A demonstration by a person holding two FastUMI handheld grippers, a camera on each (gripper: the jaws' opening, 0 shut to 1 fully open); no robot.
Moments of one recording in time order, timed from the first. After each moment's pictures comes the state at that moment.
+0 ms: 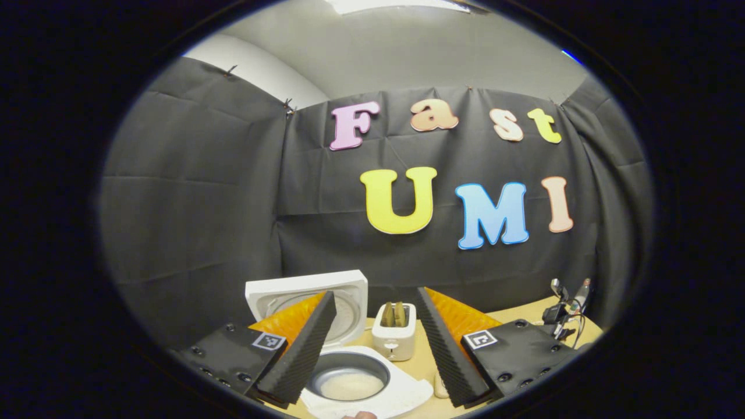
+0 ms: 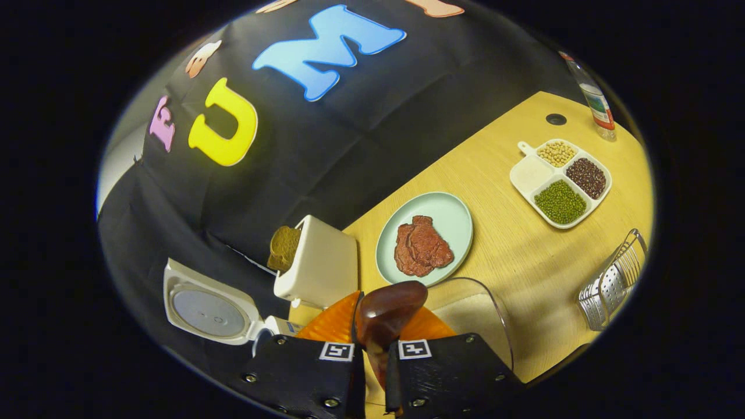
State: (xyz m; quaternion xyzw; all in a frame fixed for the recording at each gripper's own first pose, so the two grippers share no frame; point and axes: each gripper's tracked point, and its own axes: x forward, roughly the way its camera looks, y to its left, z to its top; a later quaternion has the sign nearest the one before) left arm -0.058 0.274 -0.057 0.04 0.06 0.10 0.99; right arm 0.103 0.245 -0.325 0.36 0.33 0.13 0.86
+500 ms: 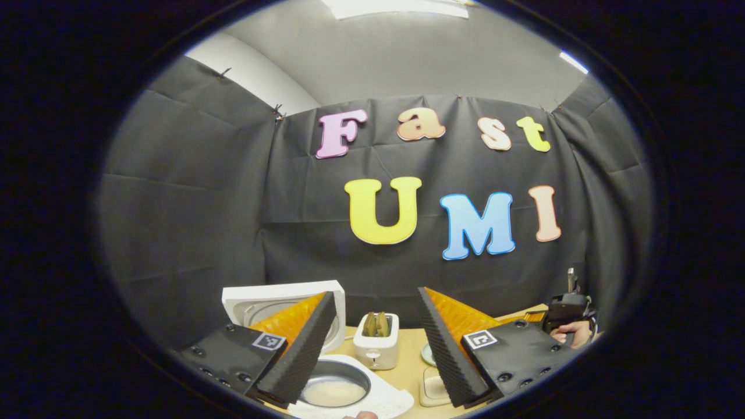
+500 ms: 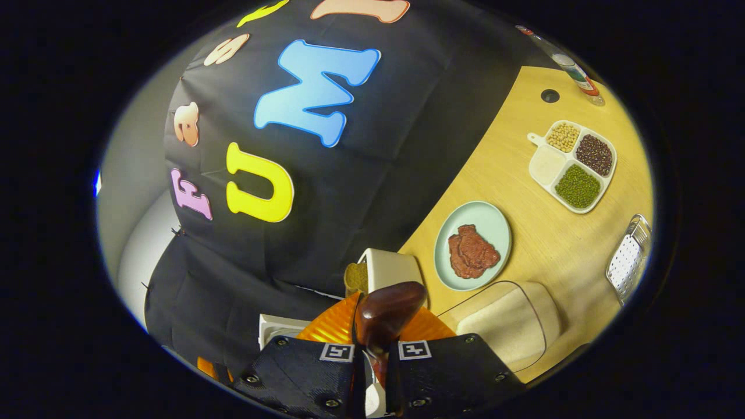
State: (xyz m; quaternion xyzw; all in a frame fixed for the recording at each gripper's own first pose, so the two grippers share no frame) left arm -0.041 0.246 -0.055 0.03 0.04 0.07 1.00; right arm 0.098 0.233 -0.230 0.51 0.28 0.19 0.79
